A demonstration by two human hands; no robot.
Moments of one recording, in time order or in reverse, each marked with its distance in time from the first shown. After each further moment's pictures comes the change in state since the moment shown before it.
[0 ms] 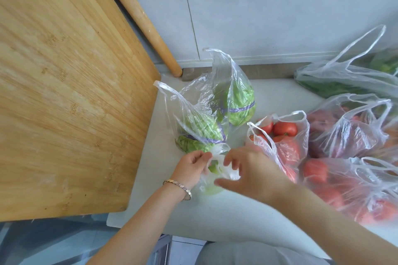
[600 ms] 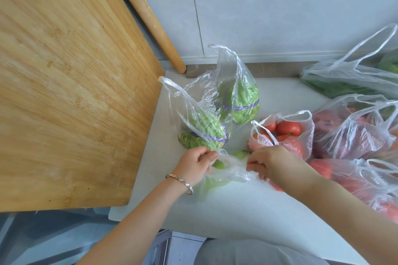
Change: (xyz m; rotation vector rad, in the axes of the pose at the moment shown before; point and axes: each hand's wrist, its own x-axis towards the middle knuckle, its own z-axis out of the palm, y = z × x) left_hand 0.007 -0.006 -0.004 0.202 -0.027 0.168; right_hand 0.003 0.045 -0.013 -0.053 -0.139 -0.050
